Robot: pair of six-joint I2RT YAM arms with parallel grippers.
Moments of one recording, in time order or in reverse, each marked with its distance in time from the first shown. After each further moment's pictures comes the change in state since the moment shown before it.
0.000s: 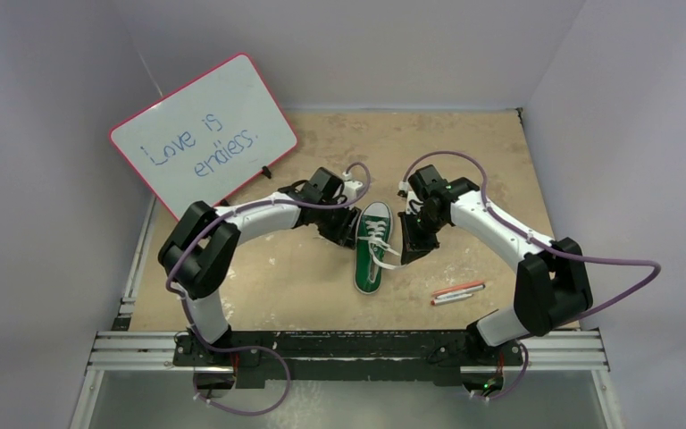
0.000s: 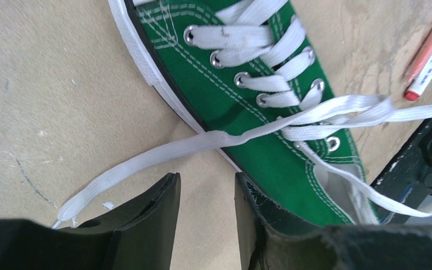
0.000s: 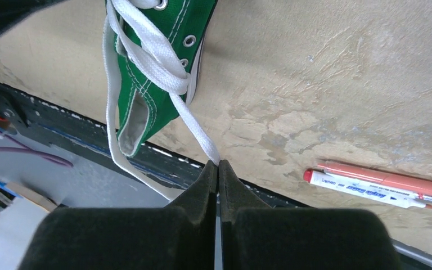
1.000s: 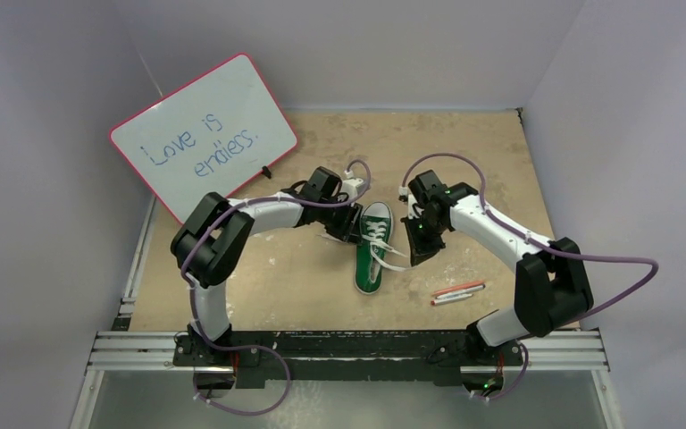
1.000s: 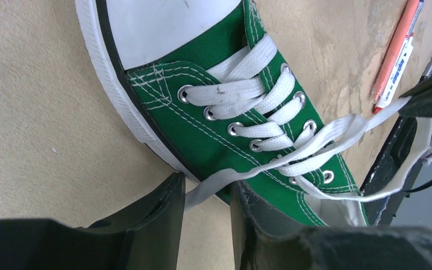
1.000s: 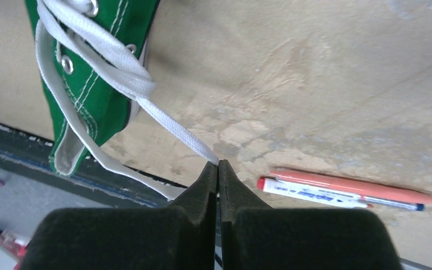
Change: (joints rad) left arm 0.036 0.100 0.006 0.187 0.177 -0.014; right arm 0.000 -0.003 -0.058 0.042 0.107 -0.127
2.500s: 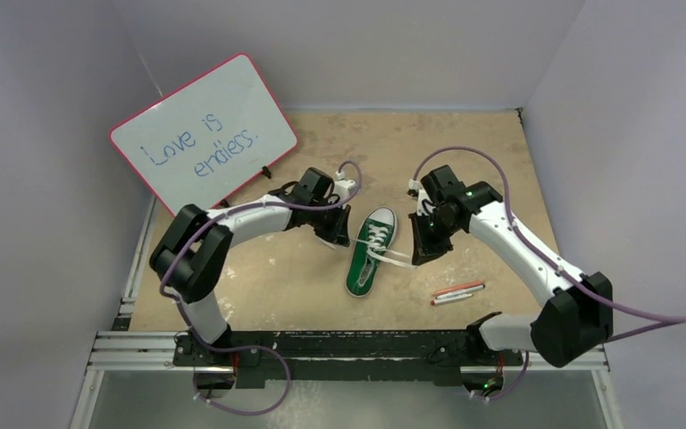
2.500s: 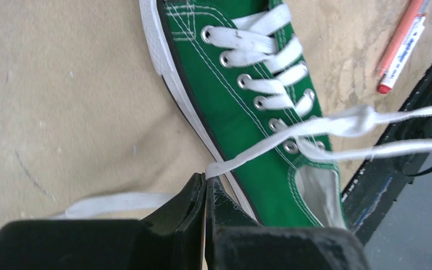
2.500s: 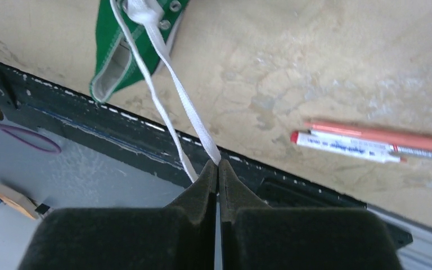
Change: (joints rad) left arm 0.006 -0.112 -0.037 -0.132 -0.072 0.033; right arm 0.000 -0.147 0.076 -0.141 -0.063 0.074
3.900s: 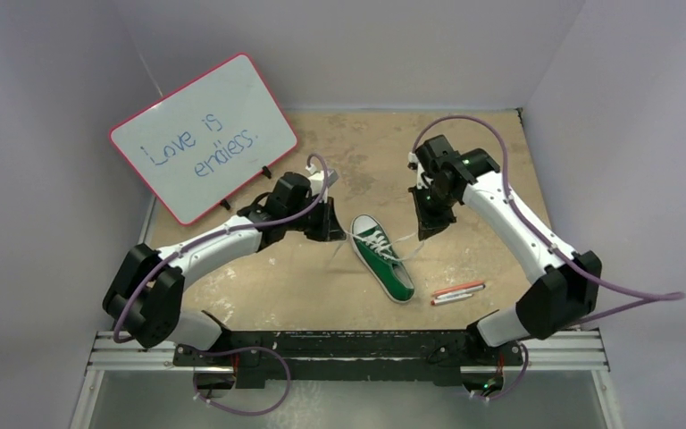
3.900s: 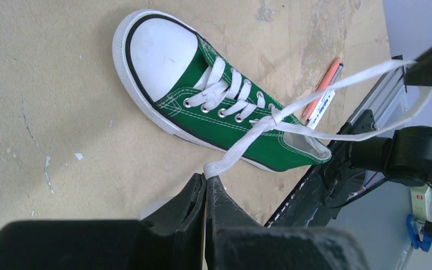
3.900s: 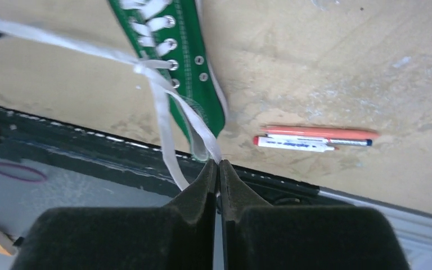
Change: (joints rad) left arm 0.000 -0.354 -0.210 0.142 -0.090 -0.332; right arm -0.002 0.098 0.324 -0.191 0.169 -0.019
